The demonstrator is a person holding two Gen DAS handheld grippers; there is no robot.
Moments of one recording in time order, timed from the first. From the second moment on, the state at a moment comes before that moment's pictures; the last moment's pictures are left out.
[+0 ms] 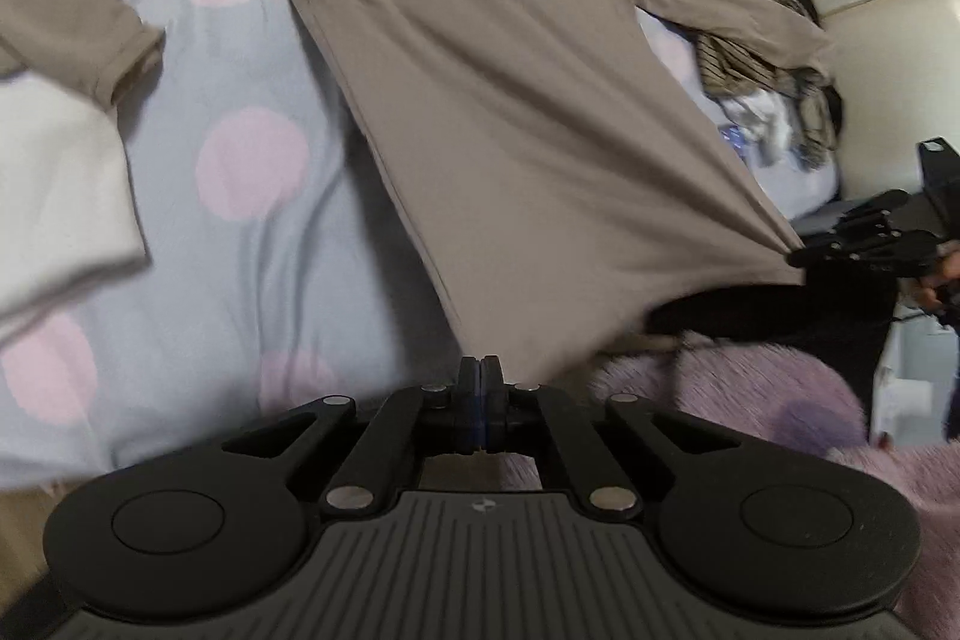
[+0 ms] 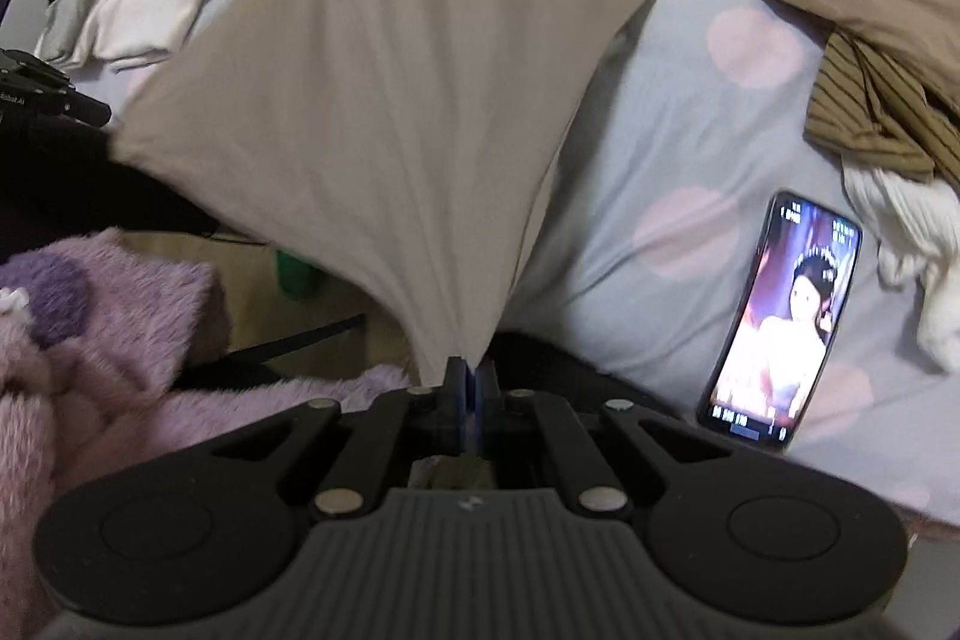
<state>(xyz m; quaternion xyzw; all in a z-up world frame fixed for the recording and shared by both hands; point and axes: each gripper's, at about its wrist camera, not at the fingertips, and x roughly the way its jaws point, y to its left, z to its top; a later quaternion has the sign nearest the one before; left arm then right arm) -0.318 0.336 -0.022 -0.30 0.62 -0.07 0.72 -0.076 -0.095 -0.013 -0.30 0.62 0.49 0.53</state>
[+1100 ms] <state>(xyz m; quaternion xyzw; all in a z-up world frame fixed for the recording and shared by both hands) -0.297 0.305 -0.077 -0.26 0.66 -0.01 0.71 -0.073 -0.088 -0.046 -0.33 0.60 0.46 0.55</state>
